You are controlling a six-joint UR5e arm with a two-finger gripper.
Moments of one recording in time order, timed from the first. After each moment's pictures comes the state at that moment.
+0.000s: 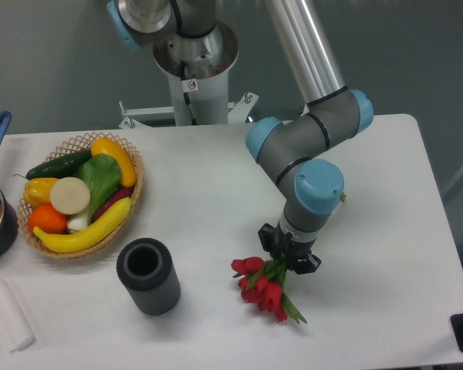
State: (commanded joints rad) arm 2.56 -2.13 -1.62 -0.92 1.43 1.19
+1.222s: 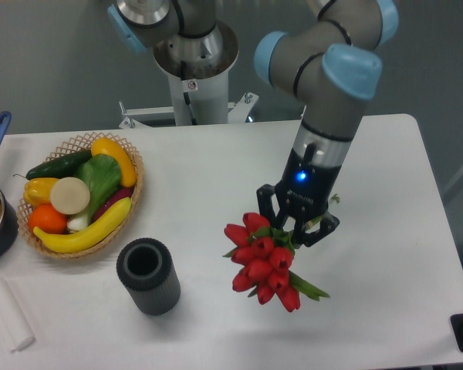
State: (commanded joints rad) arm 2.70 -1.81 -1.59 -0.92 0.83 1.08
